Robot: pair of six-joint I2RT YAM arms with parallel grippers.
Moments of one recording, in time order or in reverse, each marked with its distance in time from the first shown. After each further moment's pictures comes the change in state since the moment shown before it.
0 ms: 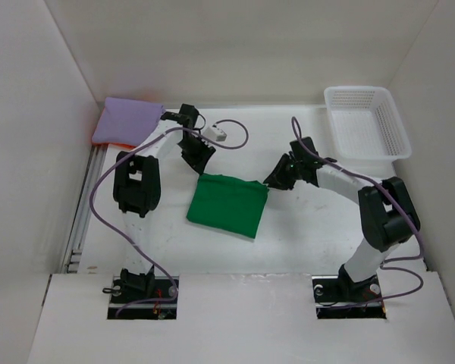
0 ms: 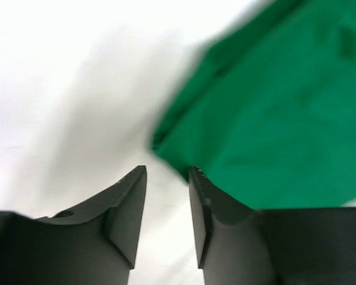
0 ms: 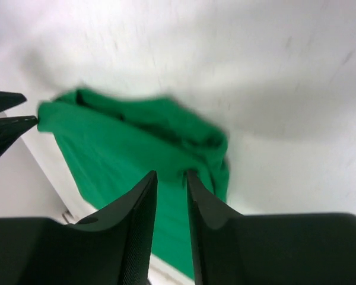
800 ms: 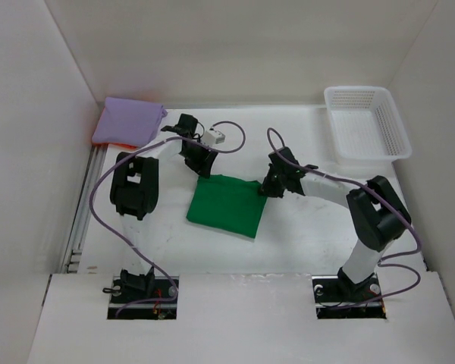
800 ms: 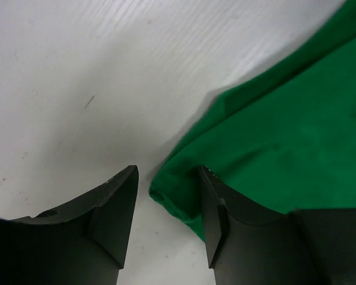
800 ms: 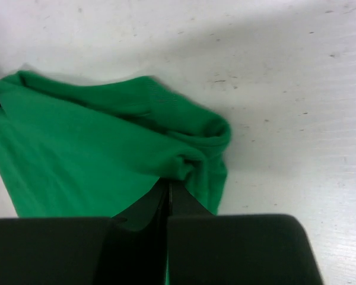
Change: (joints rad) left arm 0.003 -0.056 -0.215 0.336 0.043 -0.156; right arm 0.168 0.039 0.000 0.013 0.244 -0.038
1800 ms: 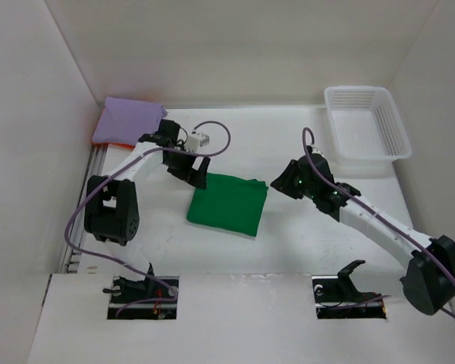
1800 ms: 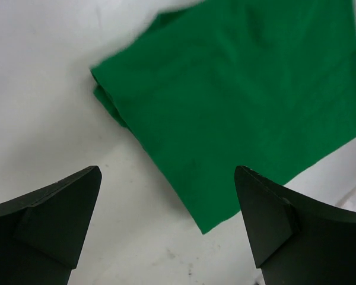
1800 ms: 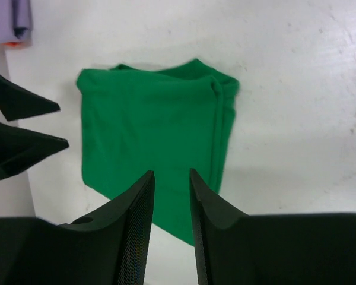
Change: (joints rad) left arm 0.064 -0.334 -0.241 -0.058 0.058 -0.154; right arm -0.001 -0.515 -0.199 -0.004 0.093 -0.025
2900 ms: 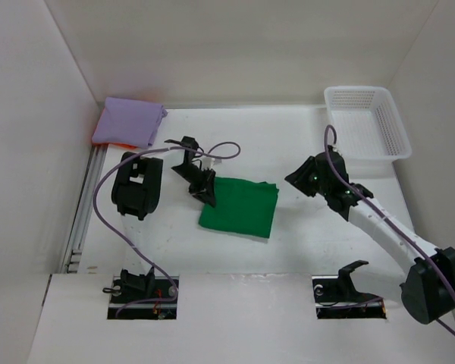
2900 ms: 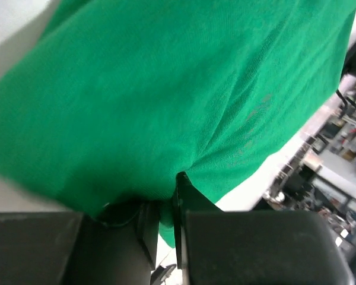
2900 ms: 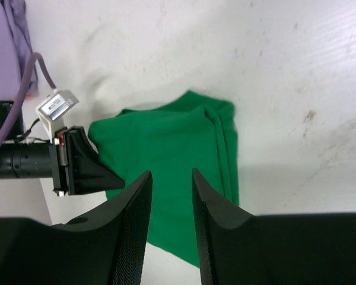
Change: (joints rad) left arm -0.074 0.364 0.046 -0.144 0.261 -0.217; right arm -0.123 -0.068 -0.066 -0.019 -0.016 0.075
